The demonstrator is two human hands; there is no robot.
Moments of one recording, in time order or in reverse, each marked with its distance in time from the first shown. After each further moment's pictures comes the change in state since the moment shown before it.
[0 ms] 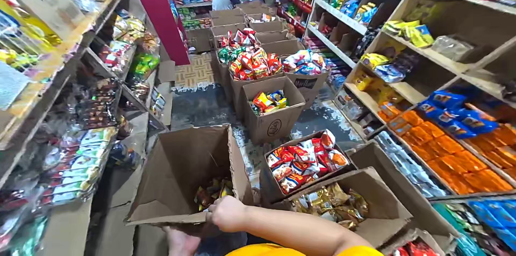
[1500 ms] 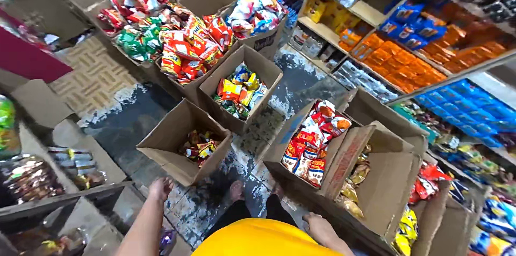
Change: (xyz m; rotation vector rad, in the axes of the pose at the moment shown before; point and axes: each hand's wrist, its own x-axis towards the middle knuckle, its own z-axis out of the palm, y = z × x) left_hand 0.511 0.144 0.299 1.194 -0.045 -0.150; right_hand -0.012 0.111 0.023 0.968 -0.188 1.650
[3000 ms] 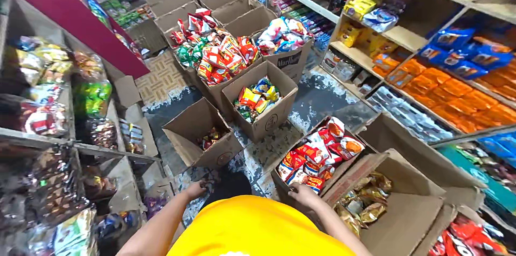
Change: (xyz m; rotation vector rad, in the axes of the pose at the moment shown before) left_hand -0.159 -0.103 0.054 1.294 -0.428 0.214; right_hand 0.065 0.050 -0.124 0.069 0.088 -0.422
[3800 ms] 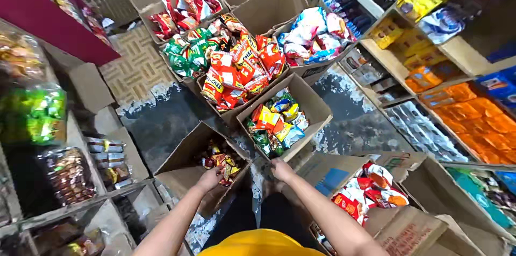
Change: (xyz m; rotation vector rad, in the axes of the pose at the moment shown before) left_hand 0.201 0.080 -0.275 -0.049 -0.077 0.150; right_hand 0.309 -0.273 -0.159 -0.103 -0.021 0.075
